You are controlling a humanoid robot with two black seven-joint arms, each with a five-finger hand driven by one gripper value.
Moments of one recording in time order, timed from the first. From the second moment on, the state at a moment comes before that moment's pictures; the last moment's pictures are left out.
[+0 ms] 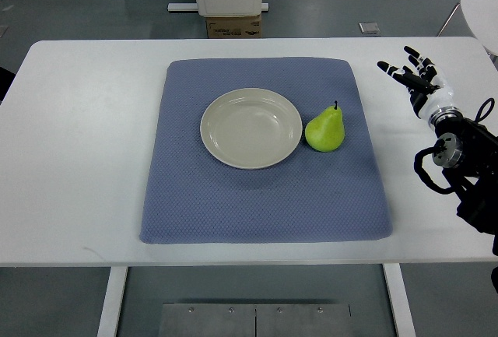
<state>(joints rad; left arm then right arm) -0.05 0.00 -0.11 -0.20 -0.09 0.11 -0.12 0.84 -0.15 0.76 0.45 -0.24 -0.05 0.26</state>
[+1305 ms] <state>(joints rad) -0.04 0.00 -0.11 -0.20 -0.10 0.11 -0.12 0.85 -0.16 0.75 0.45 -0.24 -0.05 0.28</state>
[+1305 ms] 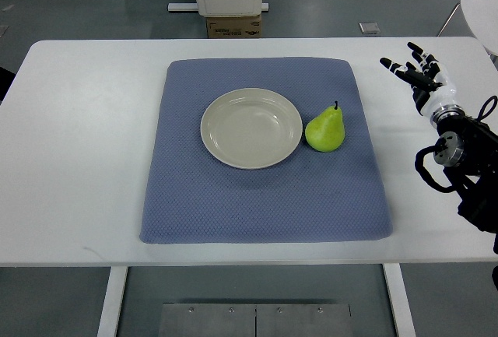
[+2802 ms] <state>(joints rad) -0.04 0.00 -0.11 -0.20 -0.10 0.11 -0.12 0.83 -0.28 0.38 0.49 -0.25 0.39 0.61</state>
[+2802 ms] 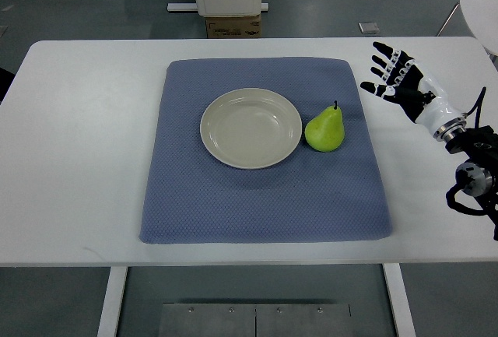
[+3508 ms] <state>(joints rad) -0.04 0.00 -0.11 -0.20 -0.10 0.11 -0.12 0.80 -0.27 0.26 0.58 -0.26 0.38 0.61</state>
